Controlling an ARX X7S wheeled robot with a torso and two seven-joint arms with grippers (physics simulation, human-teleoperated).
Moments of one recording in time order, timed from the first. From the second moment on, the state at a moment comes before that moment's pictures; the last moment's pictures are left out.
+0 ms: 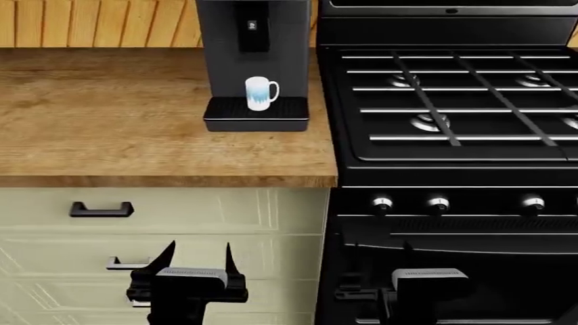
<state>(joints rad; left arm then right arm) -0.01 -0.08 0.11 -0.01 -0.03 0.00 -0.10 0.00 0.08 -0.10 -0.01 0.04 -0.02 0.10</state>
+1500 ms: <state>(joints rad) -0.02 -0.15 0.21 0.00 -0.05 0.01 -0.18 0.00 0.15 -0.17 -0.01 0.08 -0.04 0.20</state>
